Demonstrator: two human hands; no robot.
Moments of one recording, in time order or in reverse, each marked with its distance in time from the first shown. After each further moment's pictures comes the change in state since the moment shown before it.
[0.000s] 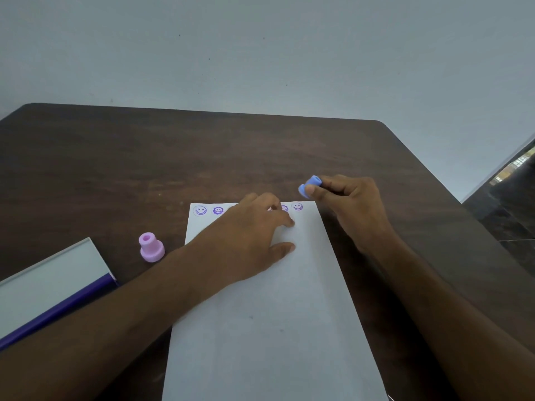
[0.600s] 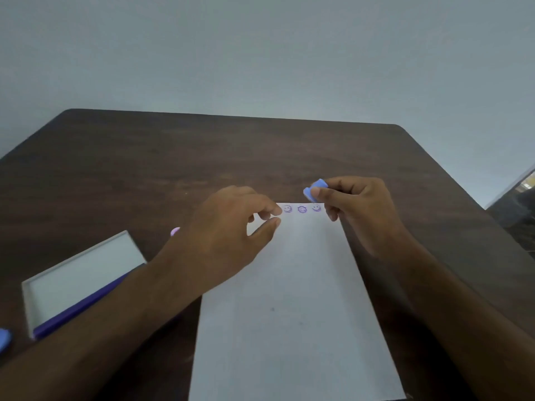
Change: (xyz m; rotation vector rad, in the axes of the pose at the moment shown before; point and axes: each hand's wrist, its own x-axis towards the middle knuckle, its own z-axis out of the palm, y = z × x) left_hand -0.045 -0.005 -0.045 -0.062 0.313 -0.082; right_hand -0.012 -0.032 0.010 0.175 -0.137 0.053
